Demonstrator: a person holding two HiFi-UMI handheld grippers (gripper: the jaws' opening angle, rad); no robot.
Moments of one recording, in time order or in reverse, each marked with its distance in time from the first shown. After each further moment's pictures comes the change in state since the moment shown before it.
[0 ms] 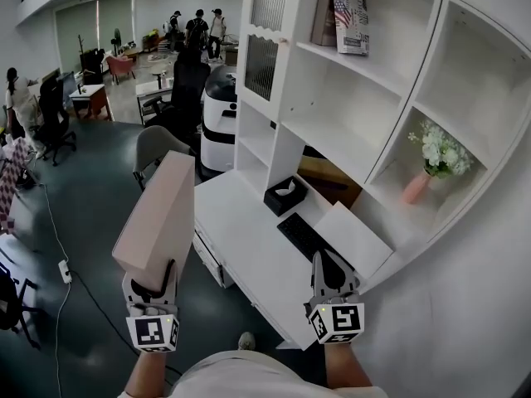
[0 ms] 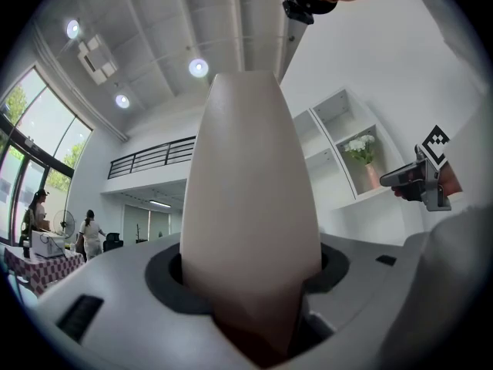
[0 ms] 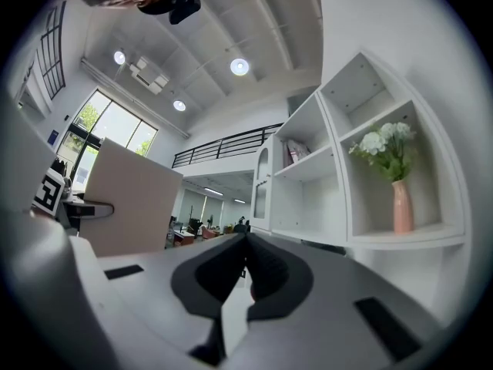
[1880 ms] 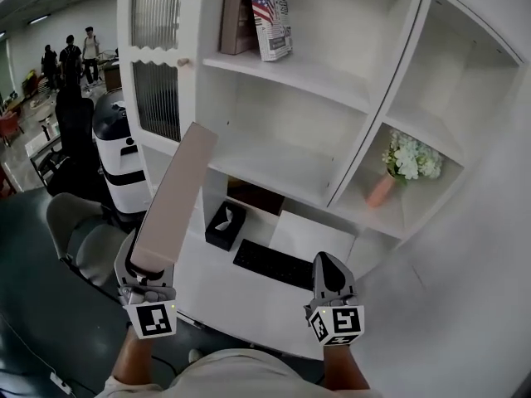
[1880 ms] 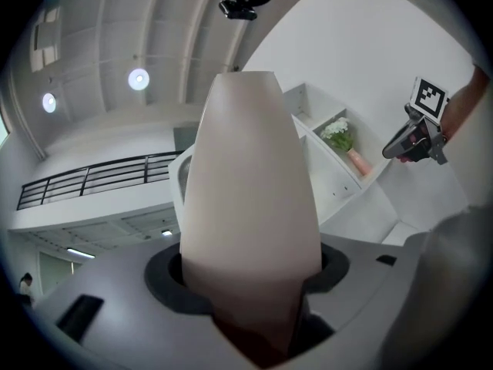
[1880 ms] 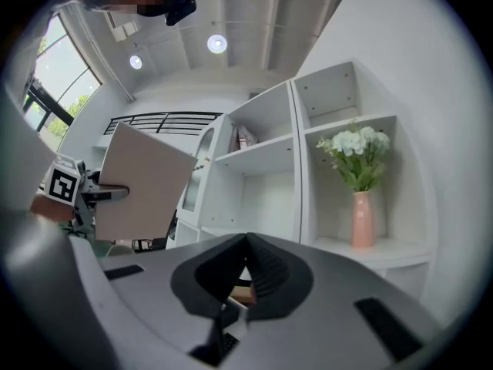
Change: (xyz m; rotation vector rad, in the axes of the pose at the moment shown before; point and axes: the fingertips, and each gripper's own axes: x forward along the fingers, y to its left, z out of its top) left arm 0.348 -0.074 0.031 0.290 -0.323 -0.513; right arm 0.113 -0.098 0.000 -0.055 0.076 -0.536
